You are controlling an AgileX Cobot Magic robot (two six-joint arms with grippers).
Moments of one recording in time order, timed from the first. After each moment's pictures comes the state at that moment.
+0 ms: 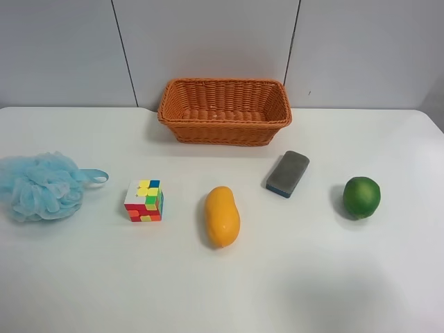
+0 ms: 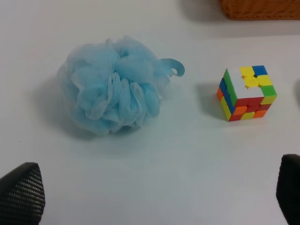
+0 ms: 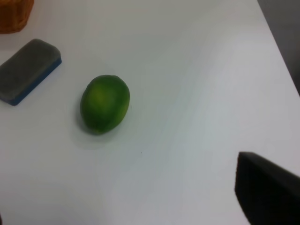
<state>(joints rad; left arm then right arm) -0.05 -0.01 -0.51 -0.05 1.06 0.02 0.01 0.00 -0.48 0.00 1.07 -0.01</state>
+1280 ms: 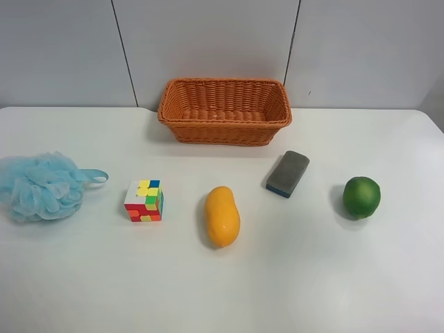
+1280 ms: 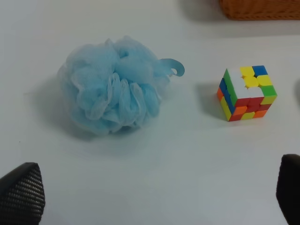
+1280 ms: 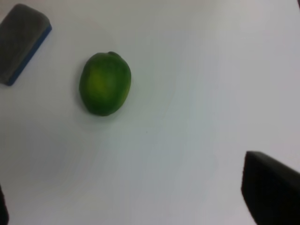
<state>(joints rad) -0.05 -0.01 -0.51 -0.05 1.06 0.02 0.01 0.67 -0.78 -0.02 1.07 0.09</state>
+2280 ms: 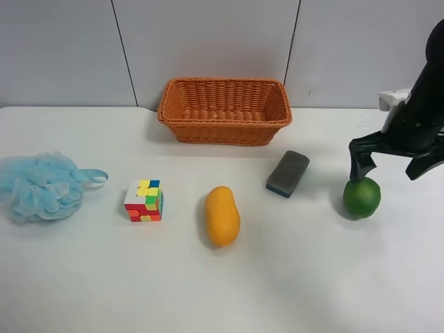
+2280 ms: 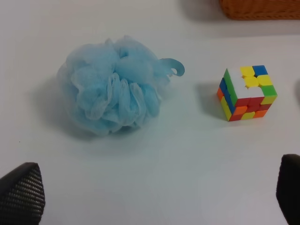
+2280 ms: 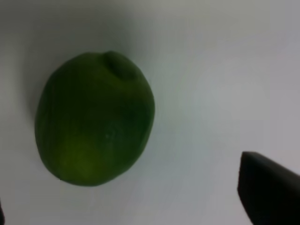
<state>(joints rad) -0.05 -0.01 -0.51 -0.05 1.06 0.02 0.01 1.72 -1.07 -0.01 0.92 0.02</state>
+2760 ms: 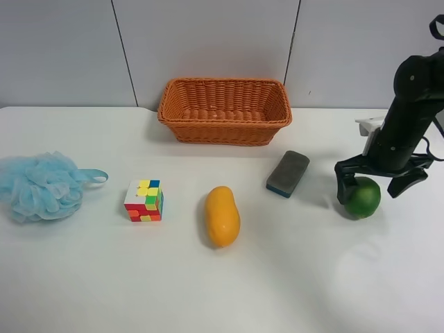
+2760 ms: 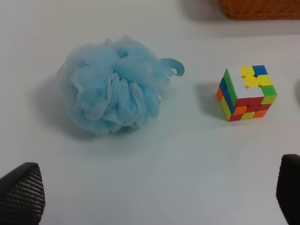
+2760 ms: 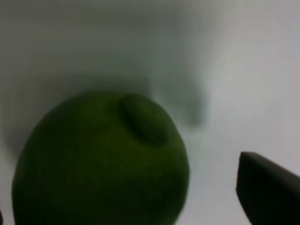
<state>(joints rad) -0.05 -0.01 -0.51 -0.05 1.06 0.02 0.01 1.90 -1.07 0.00 0.83 -0.01</state>
